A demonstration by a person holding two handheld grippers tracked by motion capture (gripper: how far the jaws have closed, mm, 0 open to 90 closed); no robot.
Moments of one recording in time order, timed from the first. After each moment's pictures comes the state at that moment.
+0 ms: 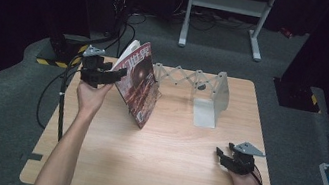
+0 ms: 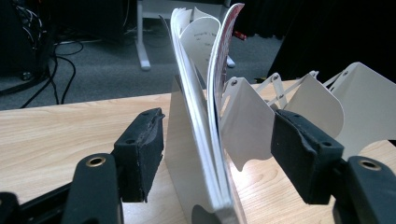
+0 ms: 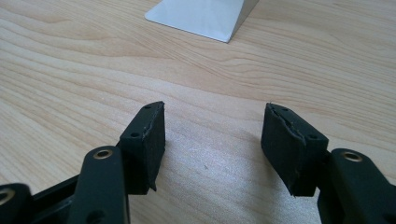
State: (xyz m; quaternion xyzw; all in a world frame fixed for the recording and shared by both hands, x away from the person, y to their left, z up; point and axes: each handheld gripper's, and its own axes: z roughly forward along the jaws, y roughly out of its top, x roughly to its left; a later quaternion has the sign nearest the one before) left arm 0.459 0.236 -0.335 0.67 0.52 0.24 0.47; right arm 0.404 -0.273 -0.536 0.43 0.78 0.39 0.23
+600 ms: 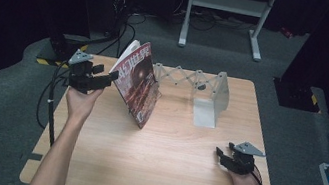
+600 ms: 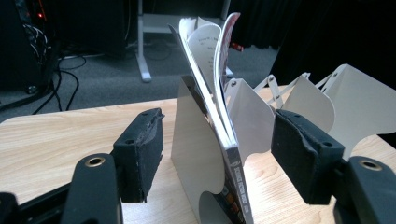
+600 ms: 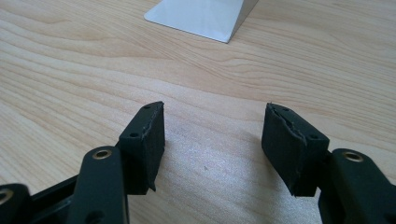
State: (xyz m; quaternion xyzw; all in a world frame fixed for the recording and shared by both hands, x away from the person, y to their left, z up) left arm 0.429 0.255 -0.334 0.66 0.51 0.26 0.49; right arm 0.404 -0.273 -0.536 0.43 0.78 0.39 0.23
